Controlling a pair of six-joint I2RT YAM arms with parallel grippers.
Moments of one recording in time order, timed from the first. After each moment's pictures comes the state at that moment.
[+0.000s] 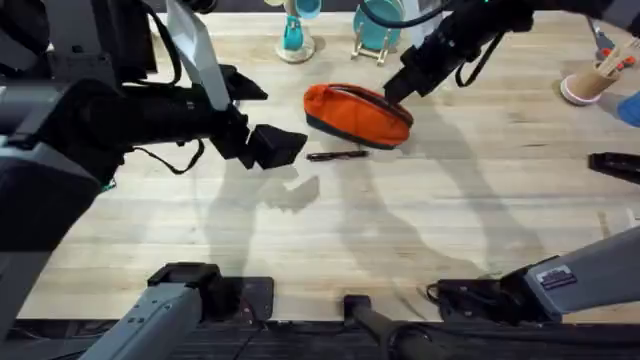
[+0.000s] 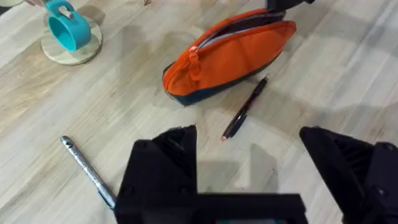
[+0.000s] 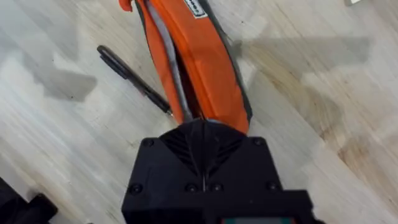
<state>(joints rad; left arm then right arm) 0.00 1.00 0.84 -0.72 0.69 0.57 0.31 1.75 1.50 -1.04 -0.29 -0.41</state>
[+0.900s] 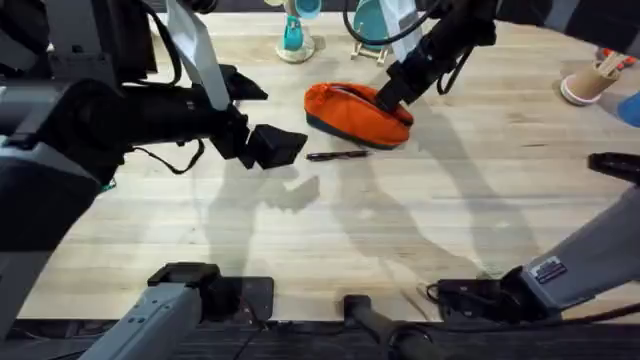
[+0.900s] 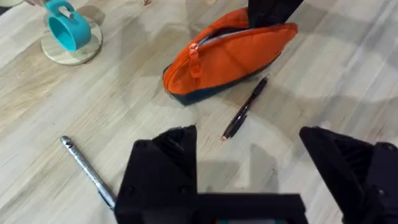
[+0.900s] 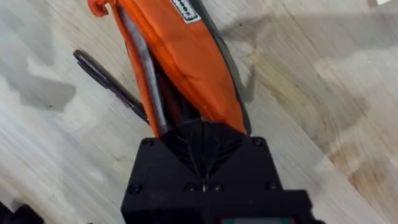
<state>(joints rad) 0.00 1.00 0.84 -0.72 0.69 0.57 0.32 1.88 1.50 -0.98 -0.29 -0.42</state>
